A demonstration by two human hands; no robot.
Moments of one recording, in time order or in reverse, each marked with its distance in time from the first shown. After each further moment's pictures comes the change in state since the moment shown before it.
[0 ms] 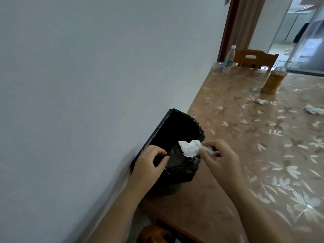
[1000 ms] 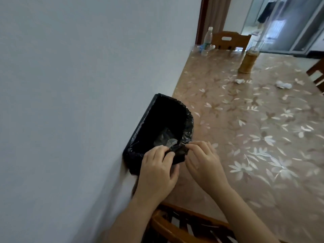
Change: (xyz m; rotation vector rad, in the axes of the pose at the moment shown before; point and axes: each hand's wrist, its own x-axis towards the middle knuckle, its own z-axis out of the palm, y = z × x) left_hand -0.046 0.010 0.026 0.405 -0.081 0.262; right_hand -0.057 -0.001 0.024 -0.392 -0.080 -0.085
